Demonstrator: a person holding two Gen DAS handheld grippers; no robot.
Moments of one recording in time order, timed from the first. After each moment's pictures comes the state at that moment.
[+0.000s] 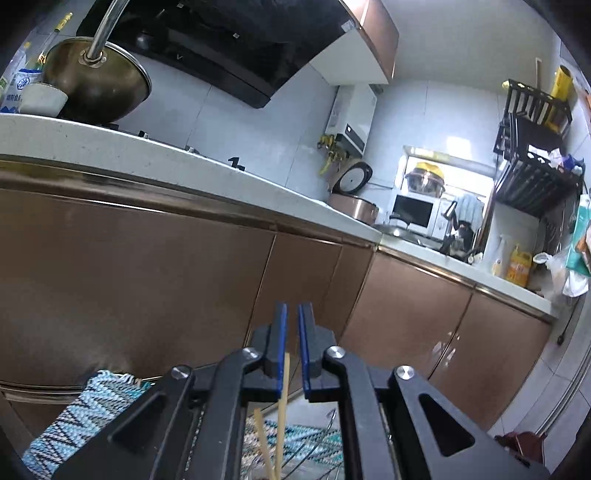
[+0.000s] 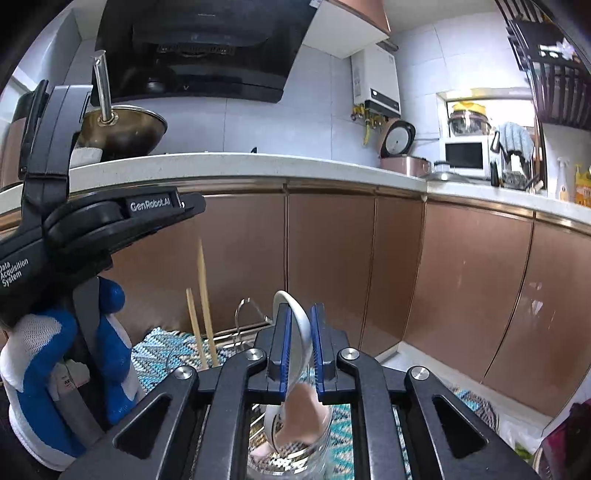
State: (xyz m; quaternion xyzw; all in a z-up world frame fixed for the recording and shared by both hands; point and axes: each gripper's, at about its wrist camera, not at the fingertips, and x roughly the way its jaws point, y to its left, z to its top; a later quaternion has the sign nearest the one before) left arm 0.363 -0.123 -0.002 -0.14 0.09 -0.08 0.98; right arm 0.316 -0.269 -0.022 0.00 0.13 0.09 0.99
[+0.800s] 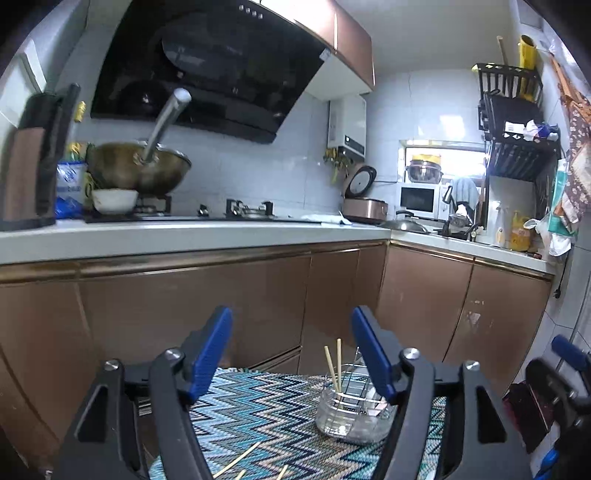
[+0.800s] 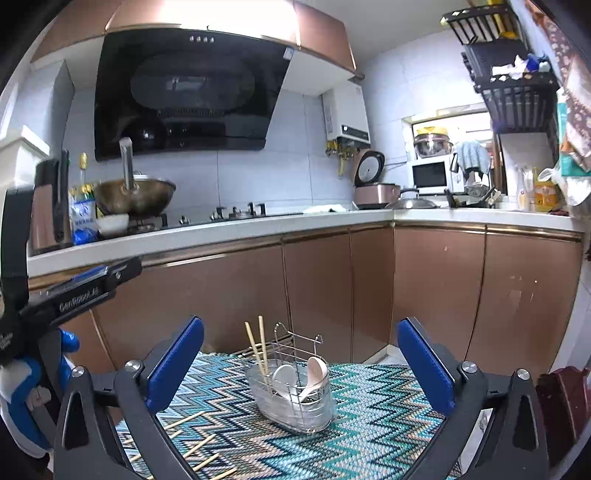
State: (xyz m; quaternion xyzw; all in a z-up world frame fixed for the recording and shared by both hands) left arm 0.148 -0.062 0.084 -0.04 0.08 -0.03 1.00; right arm 0.134 -0.274 0.071 0.05 0.08 0.06 0.99
